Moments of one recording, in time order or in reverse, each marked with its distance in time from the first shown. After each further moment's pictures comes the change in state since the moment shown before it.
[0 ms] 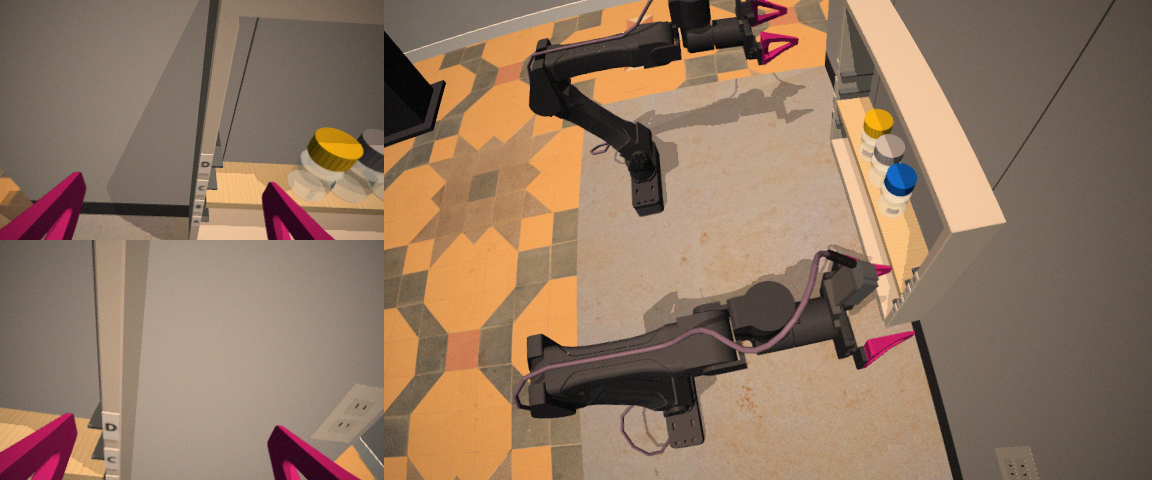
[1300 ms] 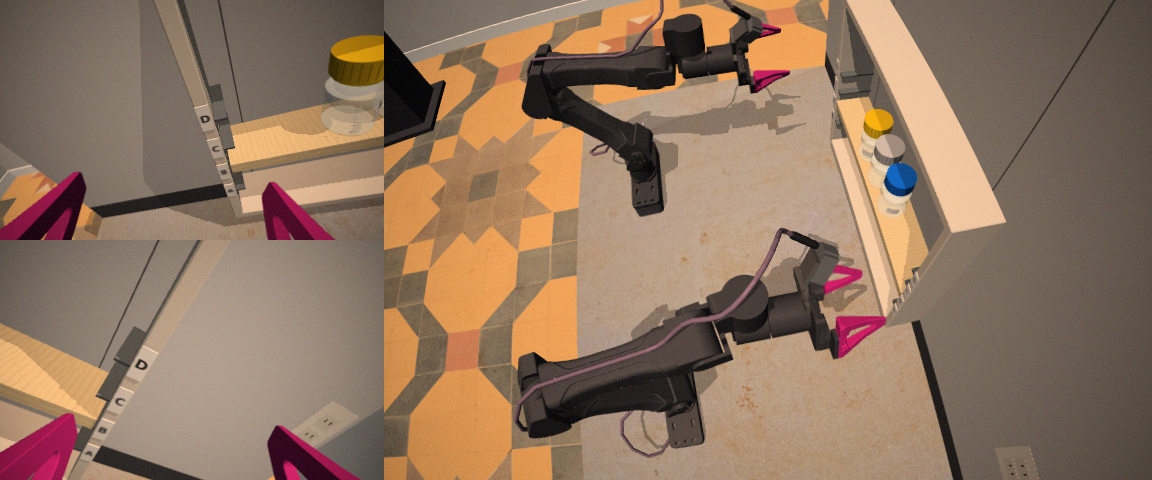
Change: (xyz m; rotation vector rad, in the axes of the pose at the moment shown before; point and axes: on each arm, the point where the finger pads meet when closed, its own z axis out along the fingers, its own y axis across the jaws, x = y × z) left arm 0.046 -0.022 -0.017 0.007 -0.004 0.358; right arm 0.042 0.030 -0.024 0.000 0.012 -0.359
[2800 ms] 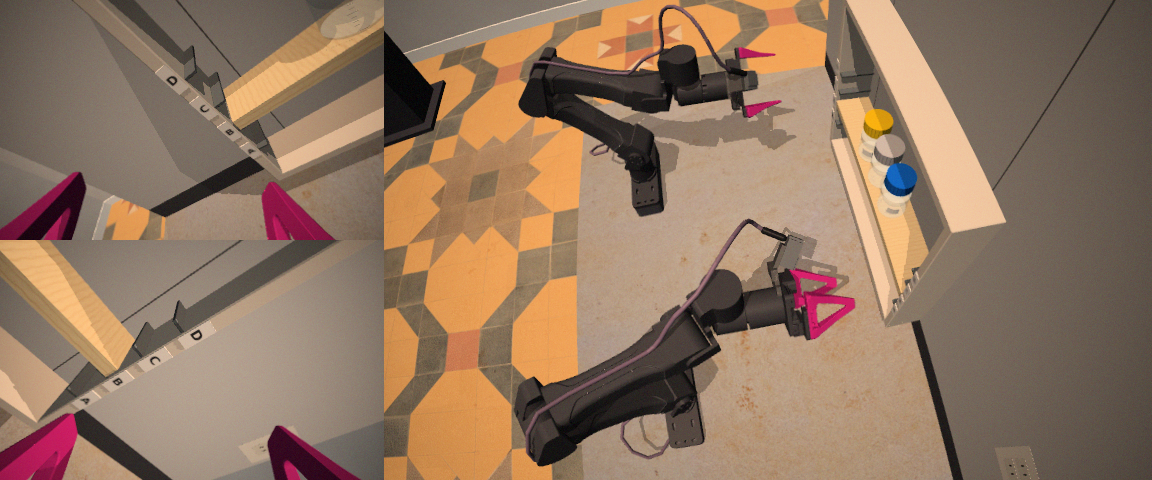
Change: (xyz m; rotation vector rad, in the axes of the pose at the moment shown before) left arm 0.039 -0.040 -0.018 0.002 -0.010 0.436; right arm 0.029 0.045 -0.026 0.012 0.001 -0.437
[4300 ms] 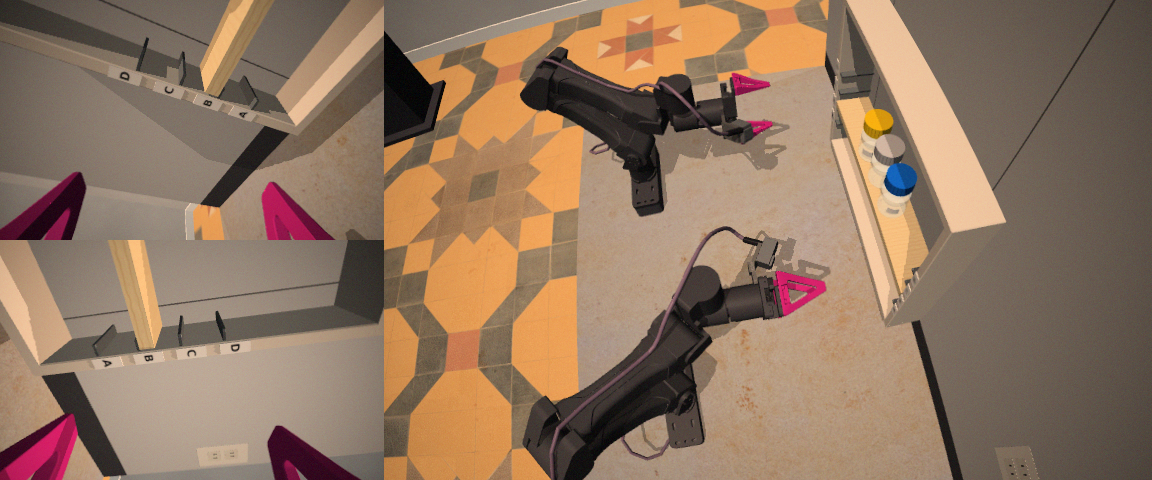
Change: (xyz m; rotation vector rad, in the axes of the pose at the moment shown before) left arm 0.019 -0.054 -0.018 0.004 -0.006 0.437; right arm 0.009 0.054 -0.027 0.012 0.006 -0.440
